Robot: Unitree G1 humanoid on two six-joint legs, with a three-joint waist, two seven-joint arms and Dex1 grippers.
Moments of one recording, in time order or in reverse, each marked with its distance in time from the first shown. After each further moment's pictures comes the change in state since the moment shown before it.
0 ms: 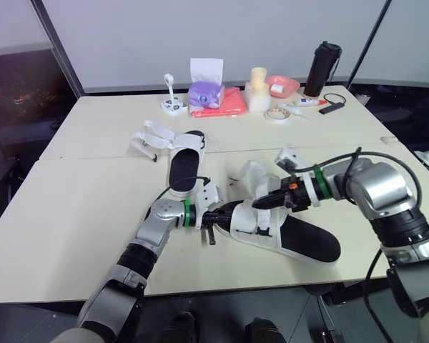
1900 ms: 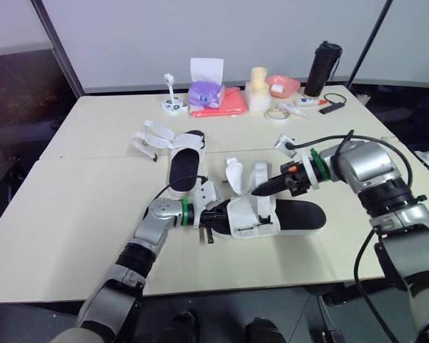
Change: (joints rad) left arm -0.001 0.004 0.018 0.004 0.000 0.002 -0.002; right arm -0.231 0.071 0.090 0.431 -0.075 -0.112 0.197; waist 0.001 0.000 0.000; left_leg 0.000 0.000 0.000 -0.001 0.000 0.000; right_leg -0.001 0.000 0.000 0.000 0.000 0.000
